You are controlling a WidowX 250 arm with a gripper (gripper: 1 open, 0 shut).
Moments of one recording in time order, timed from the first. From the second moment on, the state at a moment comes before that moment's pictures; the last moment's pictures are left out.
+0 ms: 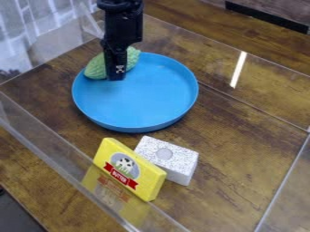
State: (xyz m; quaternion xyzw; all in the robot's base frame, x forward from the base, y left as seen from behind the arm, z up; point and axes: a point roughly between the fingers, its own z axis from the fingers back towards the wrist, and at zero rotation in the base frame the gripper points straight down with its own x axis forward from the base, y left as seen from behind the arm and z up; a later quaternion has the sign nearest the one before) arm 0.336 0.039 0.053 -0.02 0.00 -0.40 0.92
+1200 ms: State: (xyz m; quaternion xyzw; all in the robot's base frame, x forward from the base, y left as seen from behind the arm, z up) arm 0.337 0.037 0.058 -0.02 0.00 -0.41 0.91
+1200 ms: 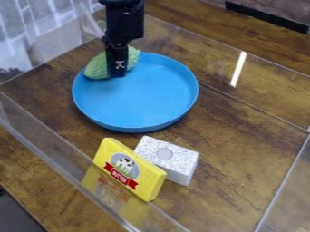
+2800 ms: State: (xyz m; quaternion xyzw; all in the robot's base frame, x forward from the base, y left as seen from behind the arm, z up) arm 0.312 0.049 0.070 -0.05 0.06 -0.40 0.91
